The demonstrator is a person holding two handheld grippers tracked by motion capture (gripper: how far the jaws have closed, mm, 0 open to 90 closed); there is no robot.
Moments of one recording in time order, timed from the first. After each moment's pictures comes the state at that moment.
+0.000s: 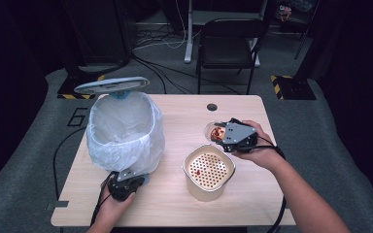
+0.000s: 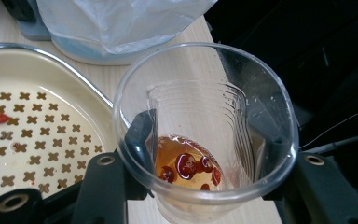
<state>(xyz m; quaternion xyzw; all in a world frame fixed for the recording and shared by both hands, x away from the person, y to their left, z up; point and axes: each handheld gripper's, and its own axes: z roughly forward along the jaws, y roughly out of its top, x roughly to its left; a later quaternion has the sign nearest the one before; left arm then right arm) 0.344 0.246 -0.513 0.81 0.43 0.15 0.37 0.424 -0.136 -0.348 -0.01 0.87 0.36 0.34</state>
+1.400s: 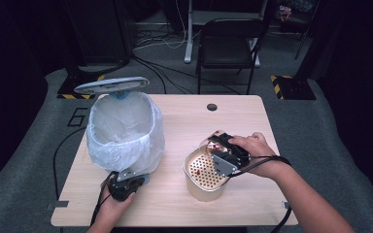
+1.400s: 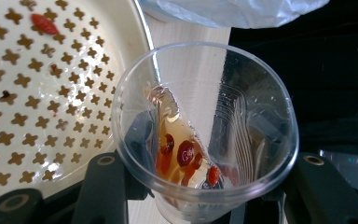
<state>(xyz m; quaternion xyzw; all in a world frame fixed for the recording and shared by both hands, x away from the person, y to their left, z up) 0.345 0.247 -0.513 0.81 0.43 0.15 0.37 0.381 -0.110 -0.366 -0.23 0.85 0.18 0.44</state>
